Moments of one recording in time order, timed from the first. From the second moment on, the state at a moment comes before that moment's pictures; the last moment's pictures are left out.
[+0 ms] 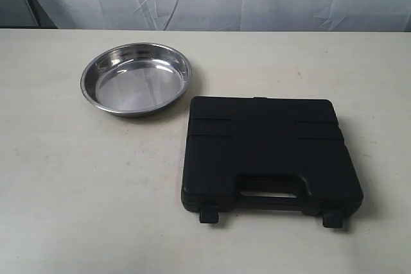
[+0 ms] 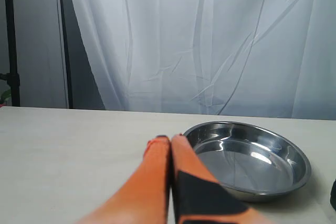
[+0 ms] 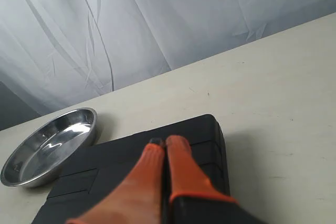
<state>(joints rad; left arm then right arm) 0.09 0.01 0.00 -0.08 0.05 -0.02 0.06 0.01 -0.02 0.43 0.28 0.01</state>
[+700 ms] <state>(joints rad) 0.02 0.01 0.00 -0.08 0.05 -0.02 0.06 0.01 -0.02 0.45 0.20 0.02</state>
